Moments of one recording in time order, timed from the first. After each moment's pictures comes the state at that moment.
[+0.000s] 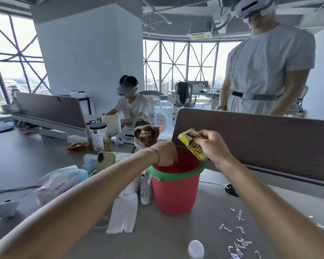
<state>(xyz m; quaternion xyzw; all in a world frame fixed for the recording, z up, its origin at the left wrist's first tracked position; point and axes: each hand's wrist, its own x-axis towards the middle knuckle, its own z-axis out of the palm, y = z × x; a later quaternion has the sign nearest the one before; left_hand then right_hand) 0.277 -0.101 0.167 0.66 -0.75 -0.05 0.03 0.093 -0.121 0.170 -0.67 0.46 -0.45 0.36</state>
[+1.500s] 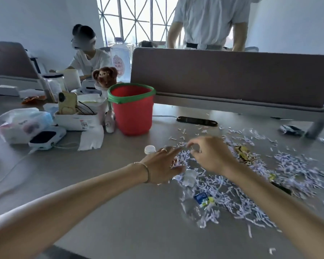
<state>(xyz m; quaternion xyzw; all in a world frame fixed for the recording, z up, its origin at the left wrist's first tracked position) 0.129 0.097 -0.013 0.50 -0.86 -0.08 0.07 -0.074 0.106 0.038 -0.82 0.53 -0.21 0.05</state>
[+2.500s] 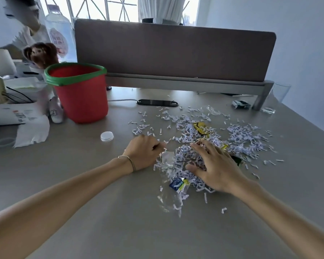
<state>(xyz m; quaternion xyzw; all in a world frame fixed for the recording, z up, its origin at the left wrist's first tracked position) 0.054 0.090 -0.038 0.47 -0.85 -0.04 0.24 -0.188 0.186 -0.023 -0.74 0.67 -0.03 0.04</state>
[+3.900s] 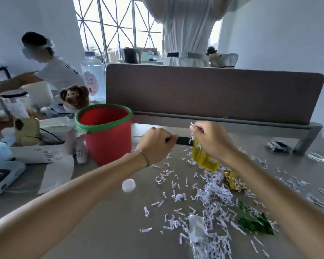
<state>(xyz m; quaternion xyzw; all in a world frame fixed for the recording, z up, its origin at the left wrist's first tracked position) 0.081 -0.020 0.081 0.51 -0.81 0.00 0.30 -0.120 -0.010 0.100 -0.77 0.54 -0.35 0.03</state>
